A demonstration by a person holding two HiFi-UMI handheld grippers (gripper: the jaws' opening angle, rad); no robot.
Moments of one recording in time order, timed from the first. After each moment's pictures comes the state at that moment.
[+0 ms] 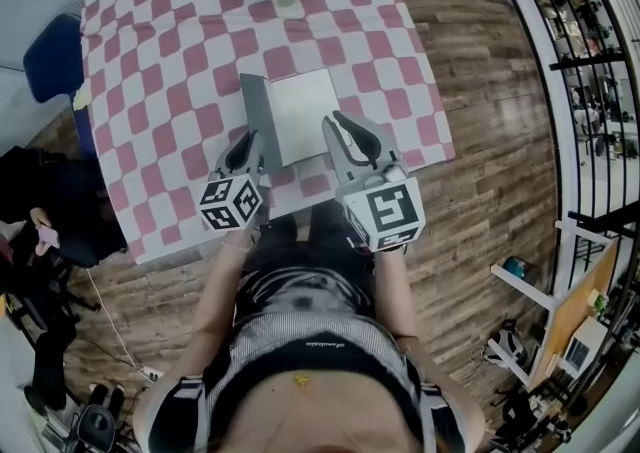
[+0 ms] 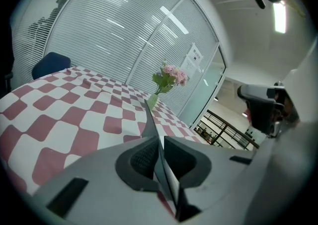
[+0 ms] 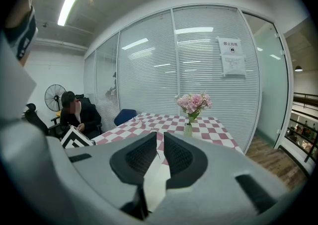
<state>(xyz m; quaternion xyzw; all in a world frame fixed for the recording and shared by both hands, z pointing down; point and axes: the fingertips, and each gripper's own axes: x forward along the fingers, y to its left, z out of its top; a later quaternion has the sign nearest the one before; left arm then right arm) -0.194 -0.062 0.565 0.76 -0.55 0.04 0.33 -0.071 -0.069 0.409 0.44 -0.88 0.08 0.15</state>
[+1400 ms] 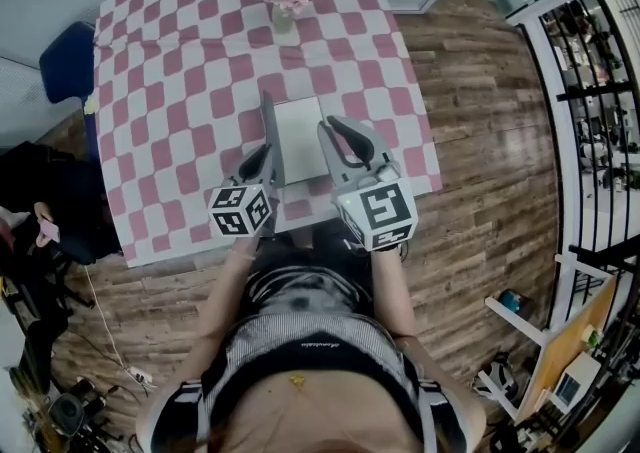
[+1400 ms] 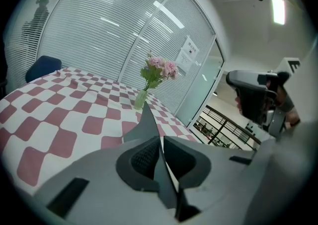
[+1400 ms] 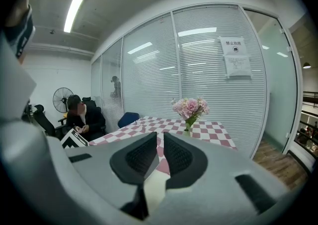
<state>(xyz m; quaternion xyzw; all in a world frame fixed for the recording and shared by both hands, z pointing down) -0.125 -0.083 0.554 0.77 -0.55 0.07 0.33 -0.031 -0.109 0.395 0.40 -0.90 0.07 0.13</state>
